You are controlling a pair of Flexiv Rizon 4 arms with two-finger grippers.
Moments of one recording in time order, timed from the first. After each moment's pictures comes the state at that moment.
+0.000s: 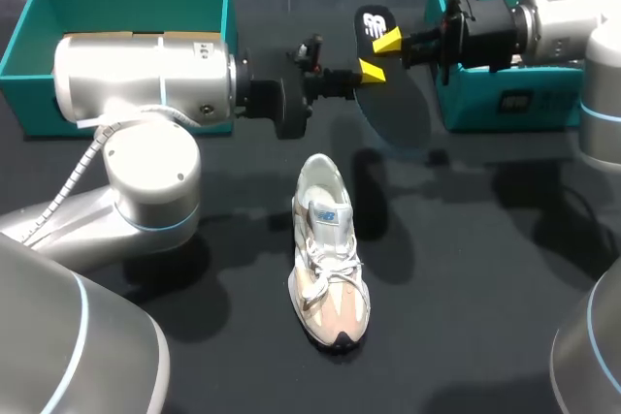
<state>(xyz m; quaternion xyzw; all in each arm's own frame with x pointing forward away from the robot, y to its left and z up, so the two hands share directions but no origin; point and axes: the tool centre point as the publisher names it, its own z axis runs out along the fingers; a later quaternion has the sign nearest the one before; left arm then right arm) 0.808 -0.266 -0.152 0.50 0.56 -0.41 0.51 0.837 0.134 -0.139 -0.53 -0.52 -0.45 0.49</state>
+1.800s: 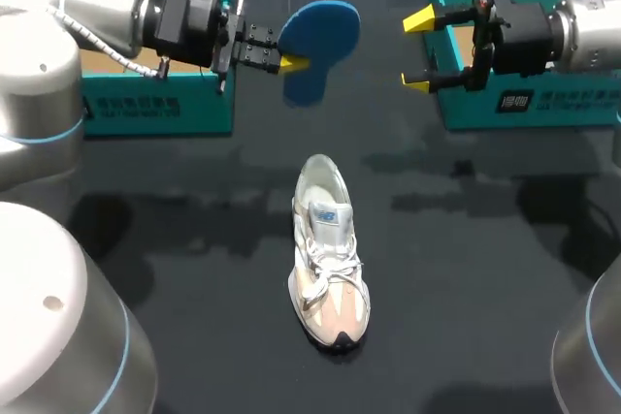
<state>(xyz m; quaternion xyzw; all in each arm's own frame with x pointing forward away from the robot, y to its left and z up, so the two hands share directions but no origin) 0.790 -0.172 -0.115 0.19 0.76 -0.61 0.09 0.818 0.101 -0.128 -0.52 -0.53 -0.48 0.47</state>
